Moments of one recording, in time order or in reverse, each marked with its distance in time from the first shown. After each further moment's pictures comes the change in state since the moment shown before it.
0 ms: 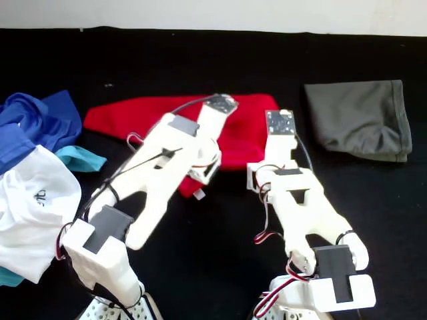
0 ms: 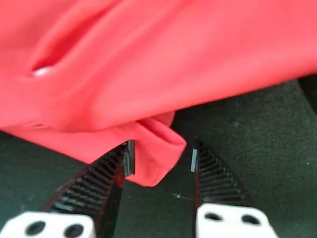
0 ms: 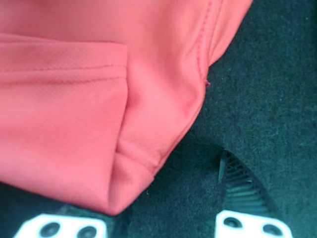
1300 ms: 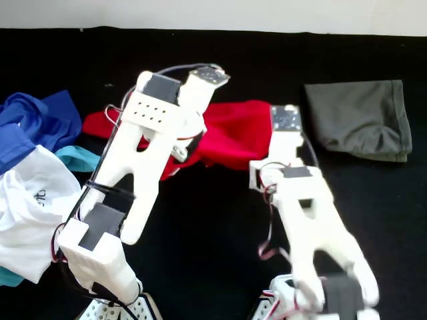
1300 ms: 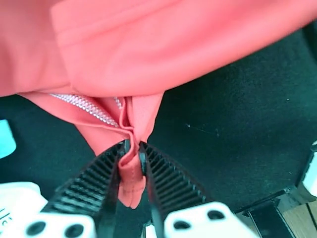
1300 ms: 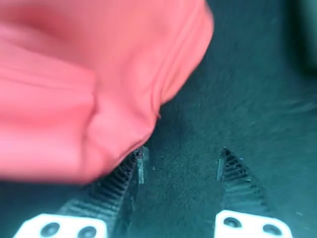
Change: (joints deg) left arm -5.5 -1.1 -32.1 38.4 0.1; right arm 0.0 -21.5 -0.1 15.9 0.1
